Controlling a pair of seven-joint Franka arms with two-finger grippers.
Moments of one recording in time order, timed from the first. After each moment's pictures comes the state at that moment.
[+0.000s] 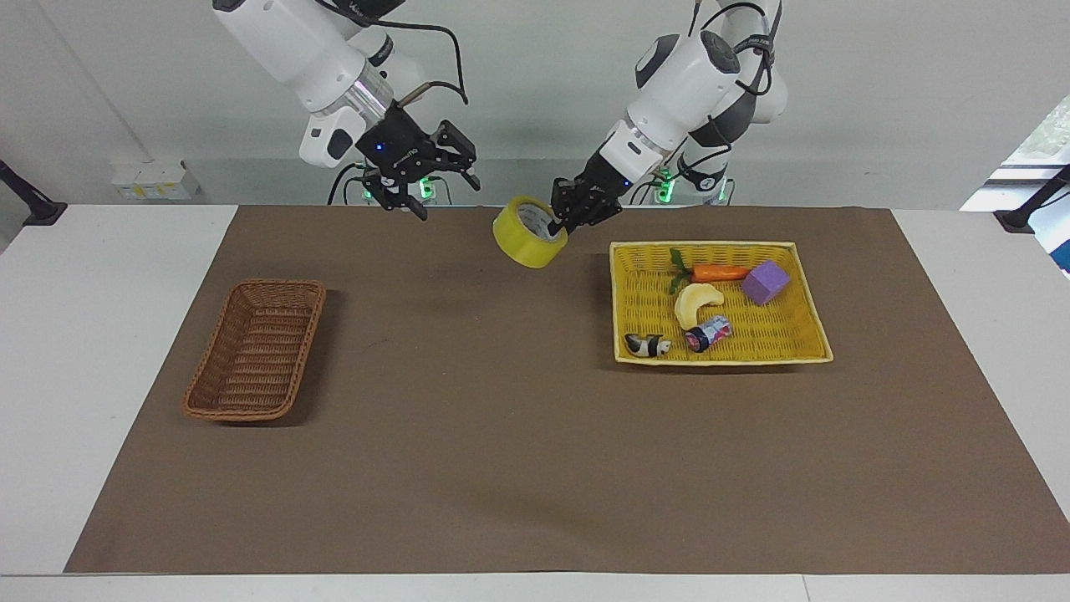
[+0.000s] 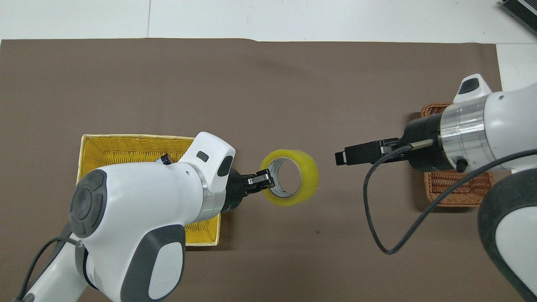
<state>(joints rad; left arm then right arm) -0.45 -0.12 -0.21 -2.05 -0.64 2.33 -0.54 0.34 -0.07 -0.11 -1.74 0.54 1.74 0.03</state>
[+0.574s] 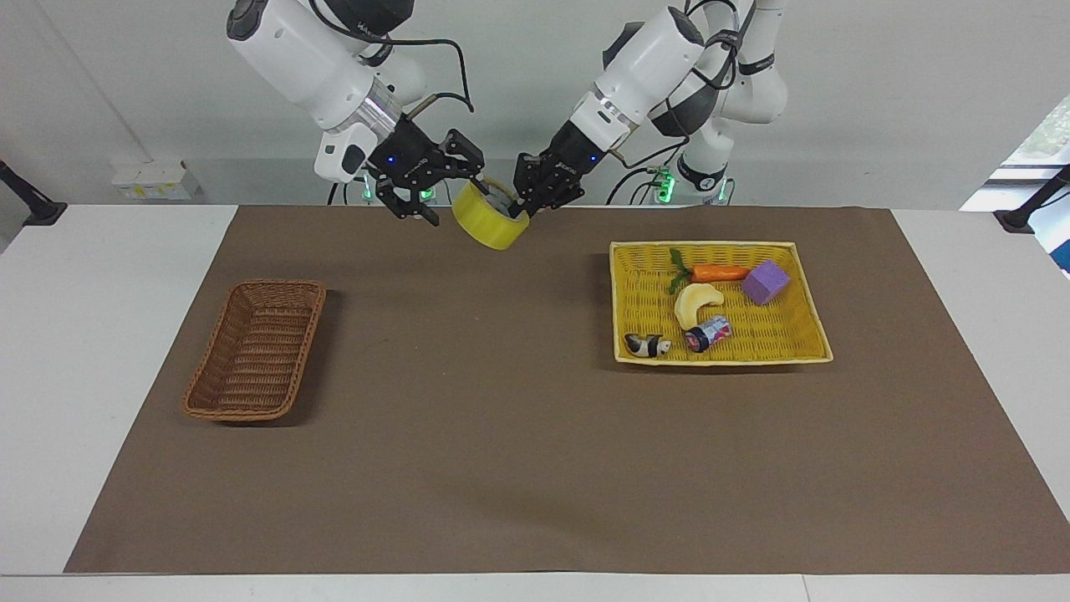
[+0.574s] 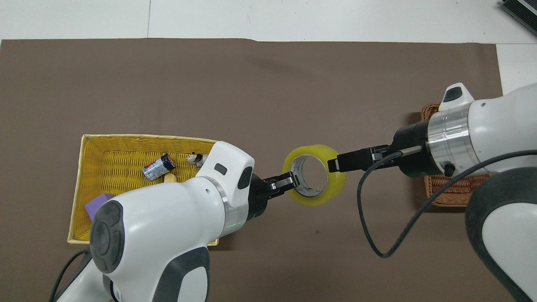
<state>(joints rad) -0.46 -0.12 -0.32 -2.04 -0.66 2.53 -0.65 0.34 -0.08 -0.11 -1.78 0.56 1.77 -0.02</state>
